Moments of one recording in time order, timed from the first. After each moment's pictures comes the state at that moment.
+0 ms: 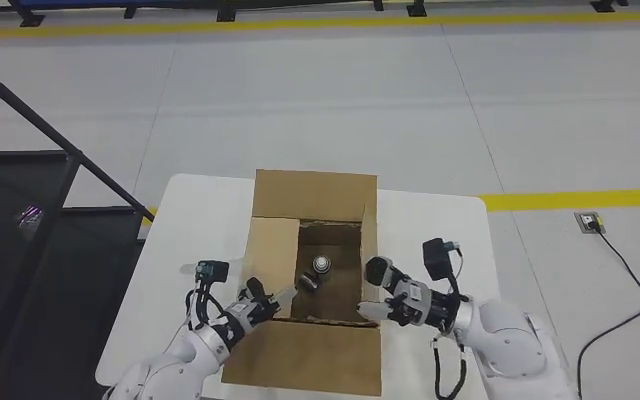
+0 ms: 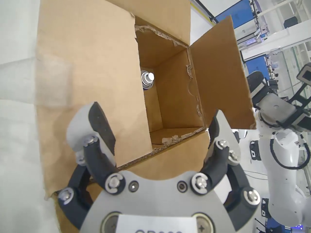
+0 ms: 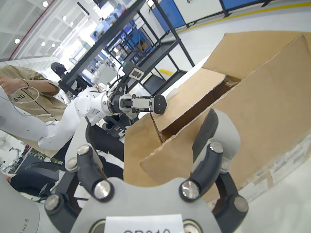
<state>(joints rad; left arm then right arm) 1.43 -1.13 -1.40 -2.01 0.46 0.01 -0.51 -1.15 -1.35 1.44 -1.73 -0.28 -0.70 0.93</state>
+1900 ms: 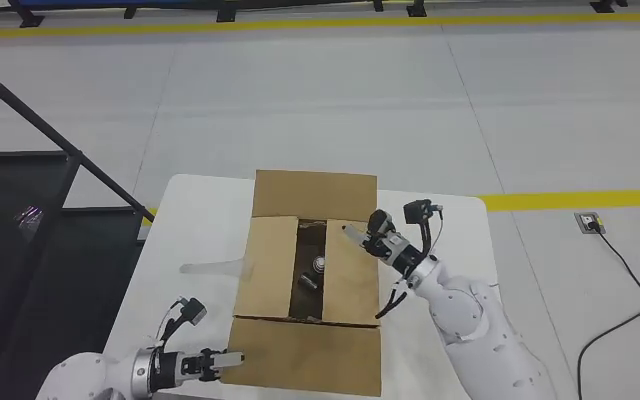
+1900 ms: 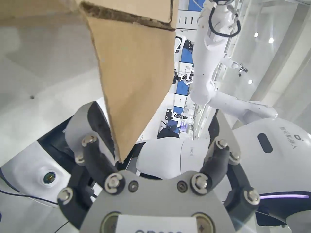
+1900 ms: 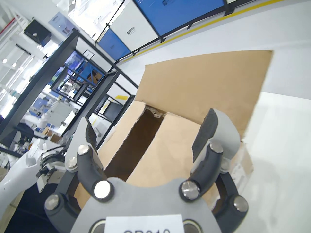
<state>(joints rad) 1.44 -1.03 -1.67 -1.67 -0.31 -0.20 -1.42 -0.94 -1.35 1.25 -1.43 -0.59 -0.35 0.31</state>
